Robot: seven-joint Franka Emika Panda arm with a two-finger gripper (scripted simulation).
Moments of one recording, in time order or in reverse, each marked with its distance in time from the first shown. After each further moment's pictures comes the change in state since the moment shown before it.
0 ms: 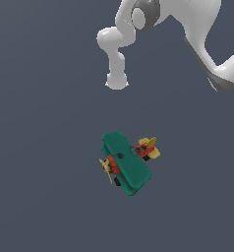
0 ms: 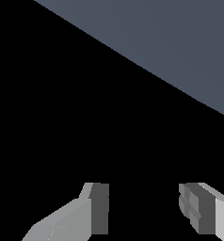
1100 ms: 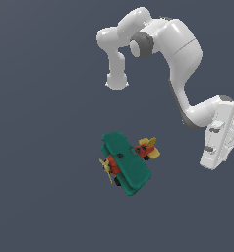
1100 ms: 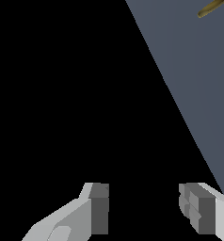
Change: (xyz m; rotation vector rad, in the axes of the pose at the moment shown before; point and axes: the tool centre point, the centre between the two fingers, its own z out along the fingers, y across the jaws) arm 0.146 0.129 -0.012 -0.010 -0.068 -0.541
